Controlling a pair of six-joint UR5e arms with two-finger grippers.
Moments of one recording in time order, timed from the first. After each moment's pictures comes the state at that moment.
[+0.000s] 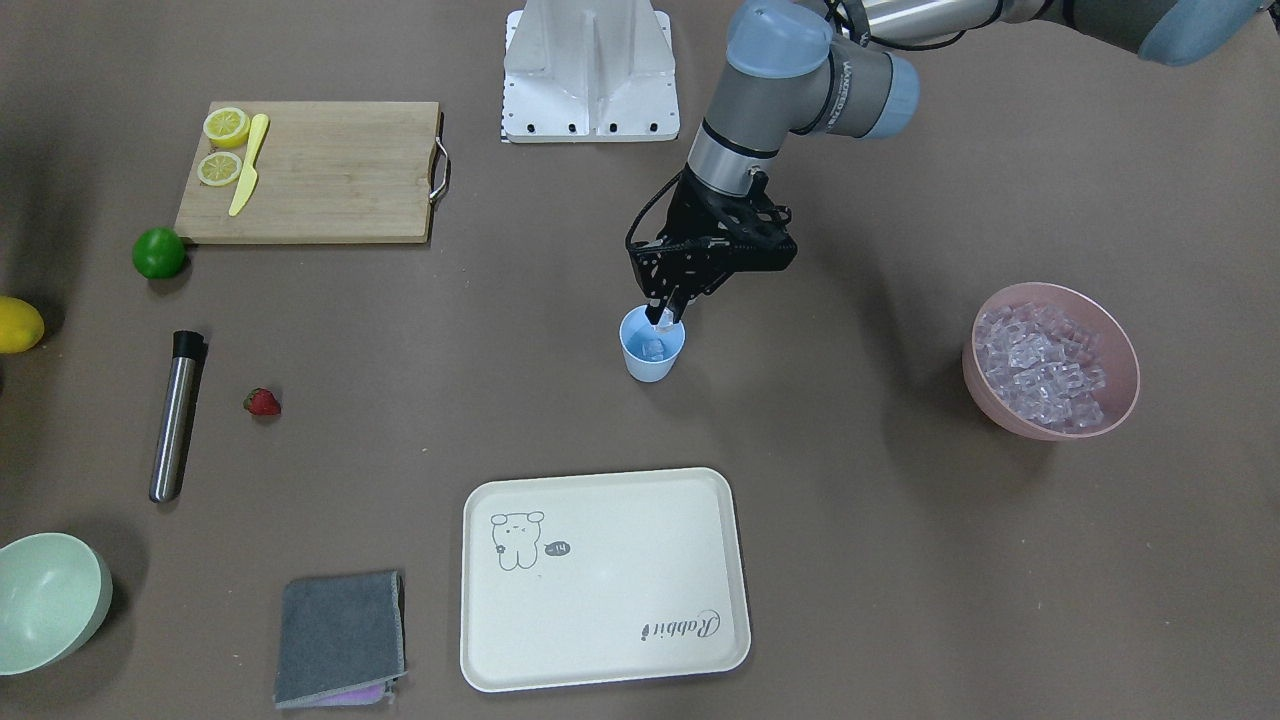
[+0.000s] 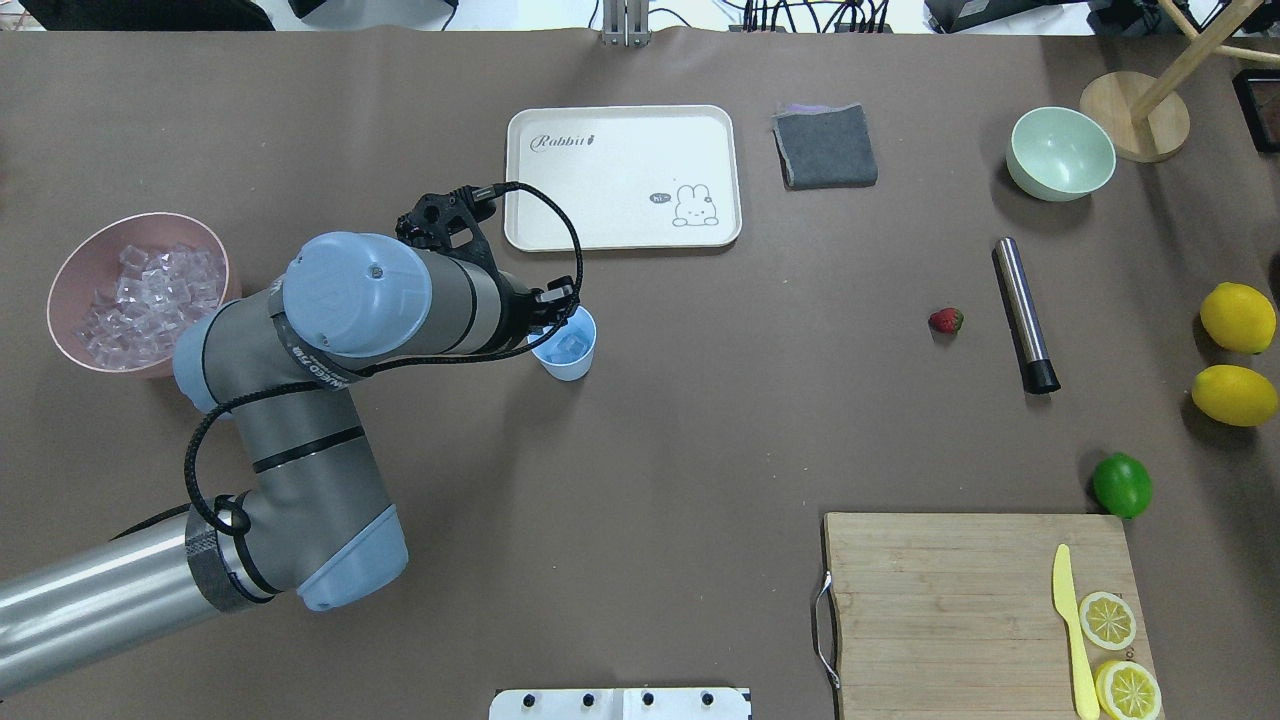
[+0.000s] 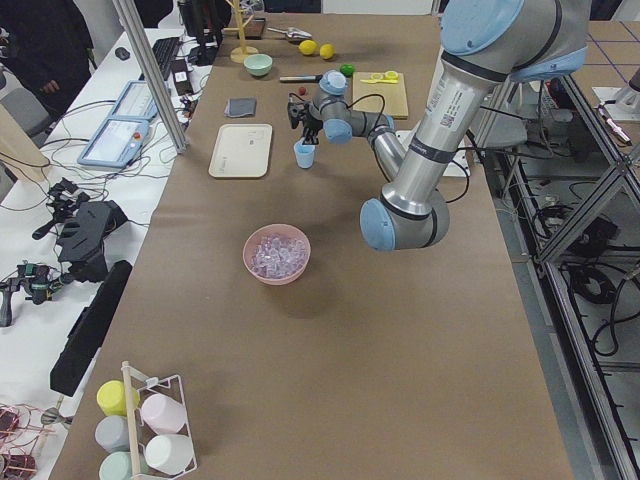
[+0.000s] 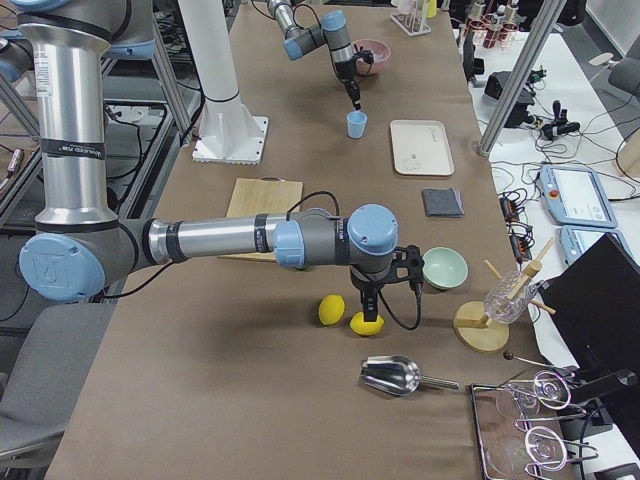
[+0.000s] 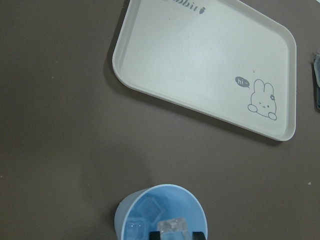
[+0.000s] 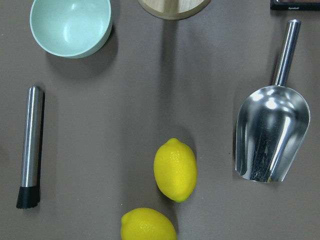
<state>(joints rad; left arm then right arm) -0.53 -2.16 -1.73 -1.96 -1.68 -1.58 1.59 -1.59 1.72 -1.59 2.46 0.00</state>
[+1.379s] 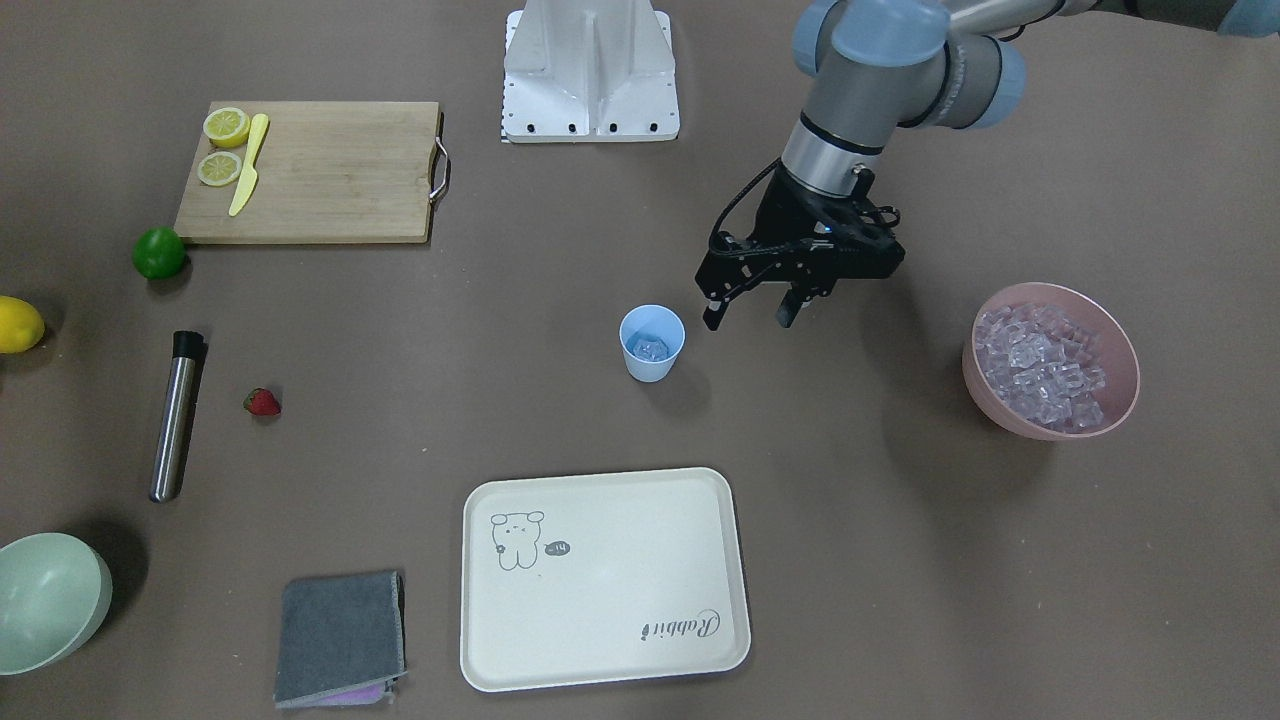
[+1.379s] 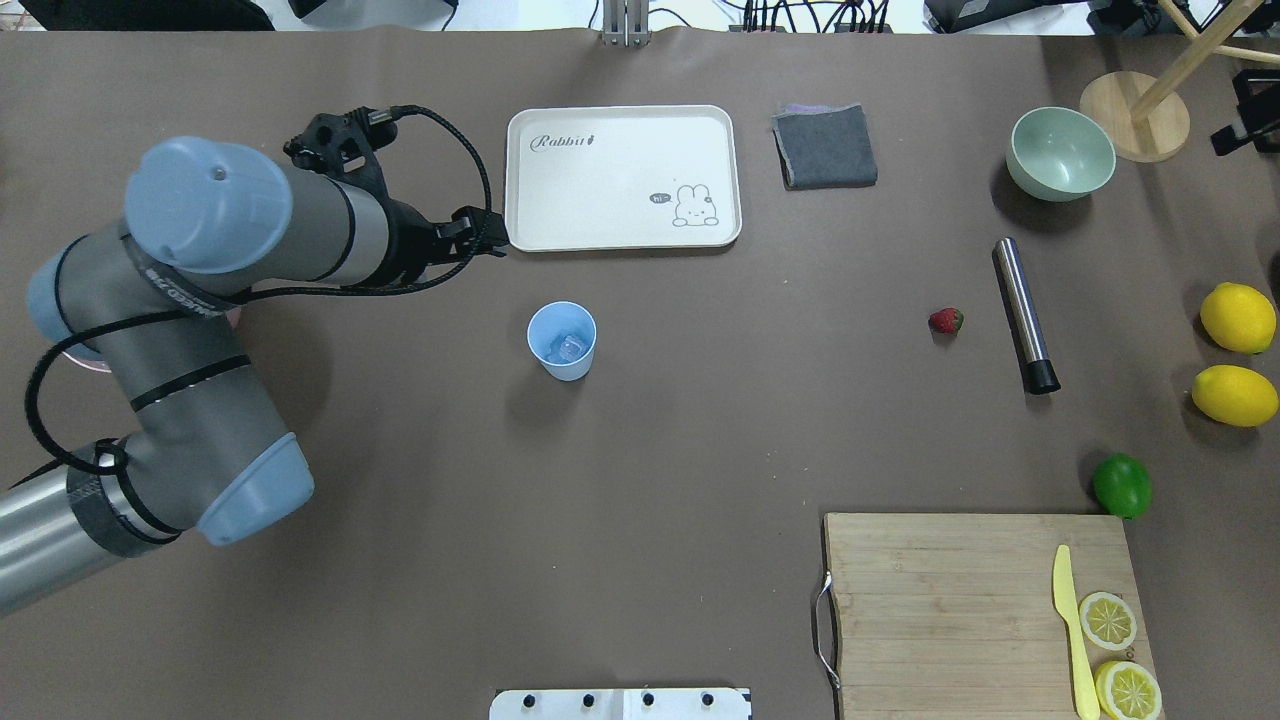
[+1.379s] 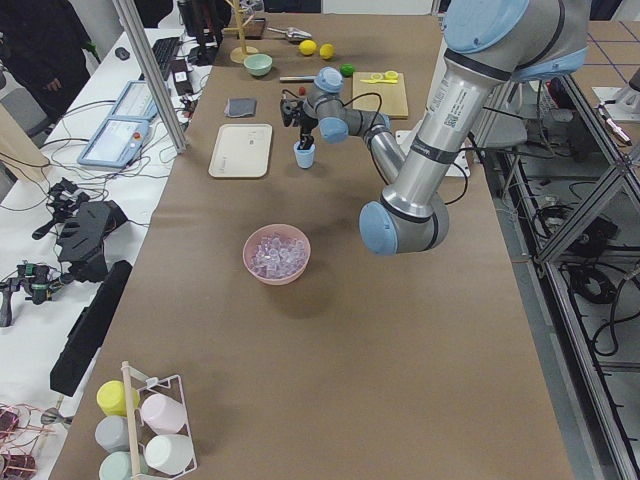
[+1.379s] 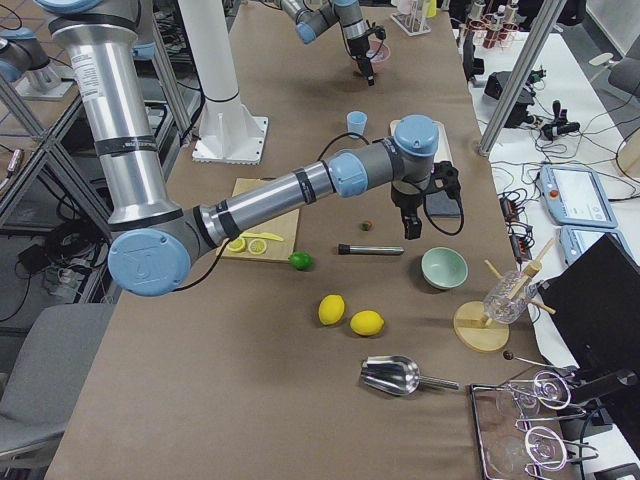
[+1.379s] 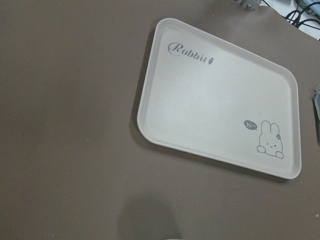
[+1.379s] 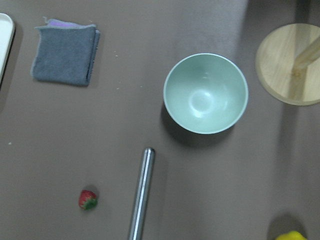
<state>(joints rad) -0.70 -2.03 -1.84 -1.94 -1.82 -1.42 1.35 -1.33 1.79 -1.57 2.41 0.26</state>
